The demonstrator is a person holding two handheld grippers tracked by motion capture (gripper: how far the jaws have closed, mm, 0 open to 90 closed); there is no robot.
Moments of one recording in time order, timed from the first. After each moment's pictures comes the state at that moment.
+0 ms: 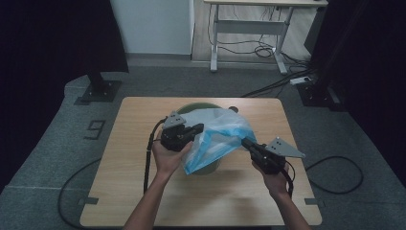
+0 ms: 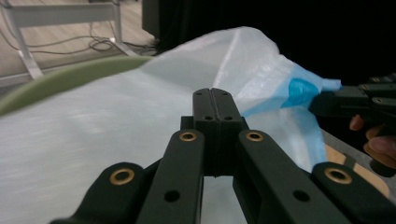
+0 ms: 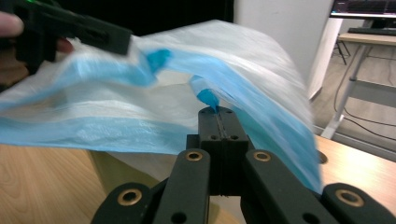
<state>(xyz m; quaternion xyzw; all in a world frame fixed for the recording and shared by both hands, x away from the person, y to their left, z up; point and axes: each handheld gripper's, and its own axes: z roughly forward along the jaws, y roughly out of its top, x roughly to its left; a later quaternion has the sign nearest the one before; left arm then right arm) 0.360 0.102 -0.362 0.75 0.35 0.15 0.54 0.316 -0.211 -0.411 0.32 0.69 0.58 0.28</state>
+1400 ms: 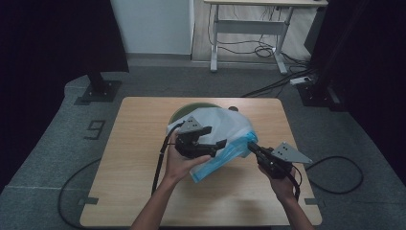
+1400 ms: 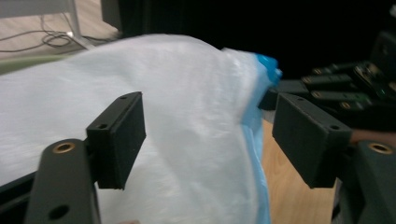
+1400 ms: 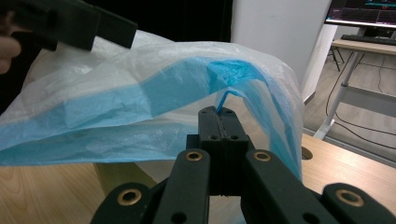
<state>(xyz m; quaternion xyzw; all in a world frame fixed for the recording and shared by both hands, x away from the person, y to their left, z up) 0.342 0.054 -0.360 0.79 0.29 0.09 0.54 0.306 -0.227 -0.416 0.31 0.70 0.58 0.29</state>
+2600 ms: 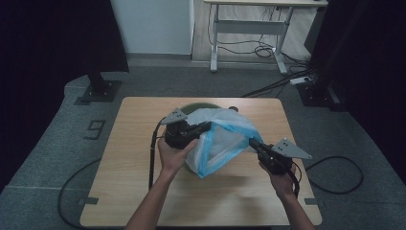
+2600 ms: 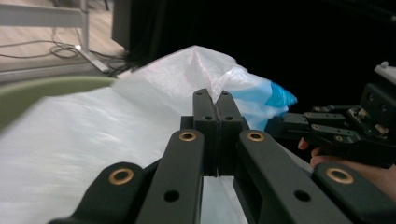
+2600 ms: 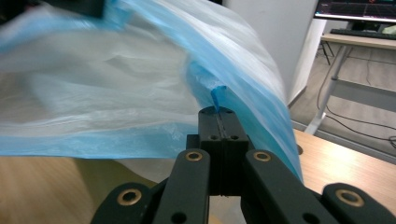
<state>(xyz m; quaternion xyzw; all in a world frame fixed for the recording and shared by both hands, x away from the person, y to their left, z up) 0.364 0.096 -0.352 0.72 0.34 0.09 0.60 0.318 -0.229 -0.415 0.33 0.69 0.57 0.30</state>
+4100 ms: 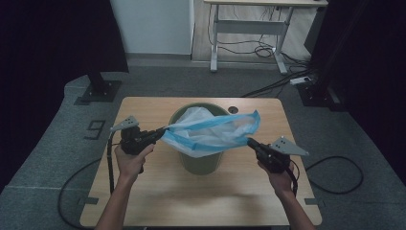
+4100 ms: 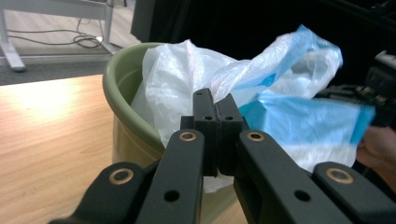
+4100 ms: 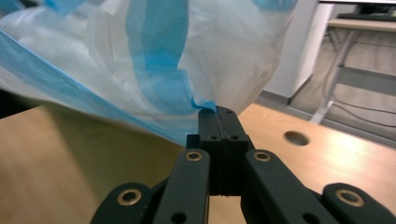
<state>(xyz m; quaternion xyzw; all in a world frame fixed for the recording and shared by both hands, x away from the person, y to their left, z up) 0.349 0.210 -0.378 0.71 0.37 0.08 0.59 0.322 -0.227 -0.421 0.34 0.70 0.56 0.28</state>
